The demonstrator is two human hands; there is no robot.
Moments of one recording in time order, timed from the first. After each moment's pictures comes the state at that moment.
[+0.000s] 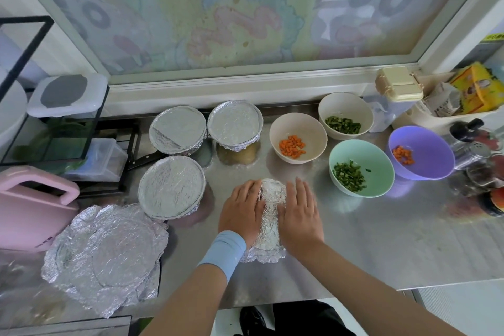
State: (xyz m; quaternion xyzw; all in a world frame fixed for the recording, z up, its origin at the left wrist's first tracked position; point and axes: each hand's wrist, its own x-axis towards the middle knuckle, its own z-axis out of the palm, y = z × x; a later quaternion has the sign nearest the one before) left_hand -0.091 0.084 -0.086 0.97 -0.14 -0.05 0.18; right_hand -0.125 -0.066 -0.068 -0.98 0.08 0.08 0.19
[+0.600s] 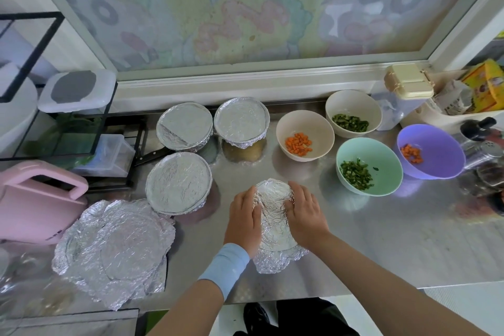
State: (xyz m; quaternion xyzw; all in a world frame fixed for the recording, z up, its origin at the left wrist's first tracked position) left_hand -0.120 0.091 -0.094 0.91 -0.02 -0.06 0.40; right_hand -0.118 -0.077 -0.075 -0.94 0.07 0.11 0.32
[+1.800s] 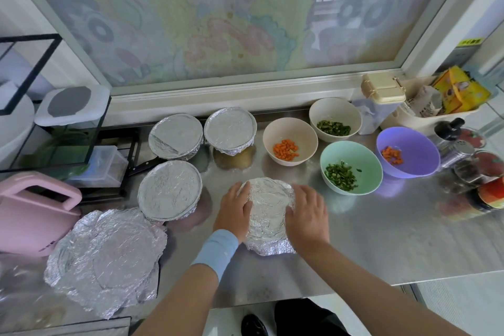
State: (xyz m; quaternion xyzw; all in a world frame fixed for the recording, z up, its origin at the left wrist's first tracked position) left_hand -0.091 0.090 -0.085 0.95 -0.07 -0.10 0.30; right_hand -0.141 -0.087 -0.056 -0.97 0.12 -0.04 0.23
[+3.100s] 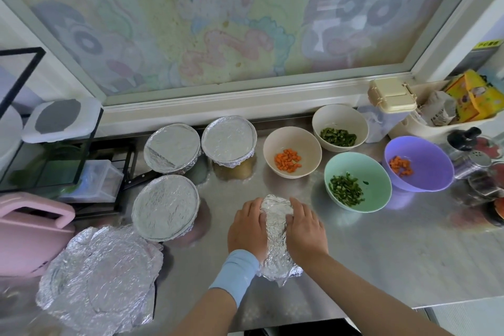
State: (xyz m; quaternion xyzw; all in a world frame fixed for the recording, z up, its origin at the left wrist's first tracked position) left_hand -0.090 0.044 -0.074 0.96 -0.01 -0.09 0.26; right_hand -0.111 -0.094 -0.079 -0.96 0.13 0.08 0.25
